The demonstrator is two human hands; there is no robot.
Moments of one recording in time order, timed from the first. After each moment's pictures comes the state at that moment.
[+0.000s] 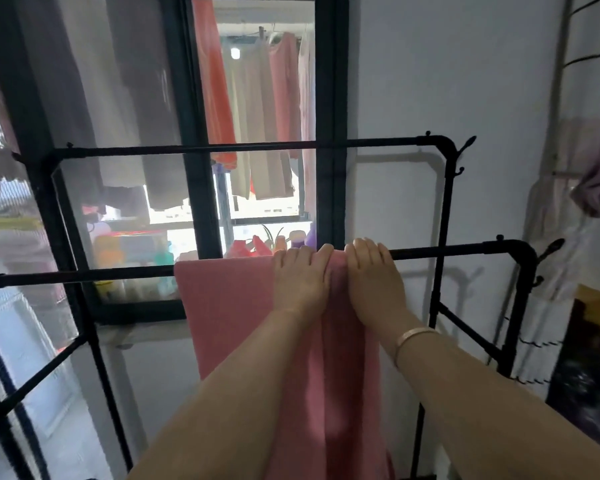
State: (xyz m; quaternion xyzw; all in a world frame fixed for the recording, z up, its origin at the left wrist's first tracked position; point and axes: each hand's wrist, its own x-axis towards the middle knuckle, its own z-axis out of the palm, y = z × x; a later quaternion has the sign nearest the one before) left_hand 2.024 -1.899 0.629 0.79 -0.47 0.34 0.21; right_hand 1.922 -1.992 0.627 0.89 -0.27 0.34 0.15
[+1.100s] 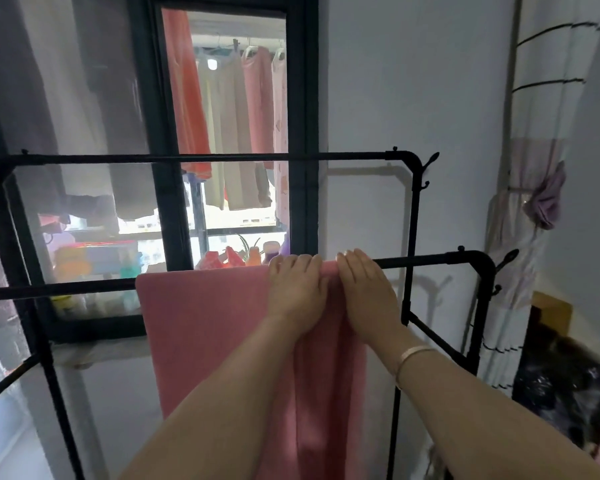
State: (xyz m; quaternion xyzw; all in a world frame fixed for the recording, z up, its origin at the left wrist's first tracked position) left_hand 1.996 -1.932 0.635 0.75 -0.51 0.33 0.25; right_hand 1.889 -2.028 0.616 0.87 -0.23 0.41 0.12
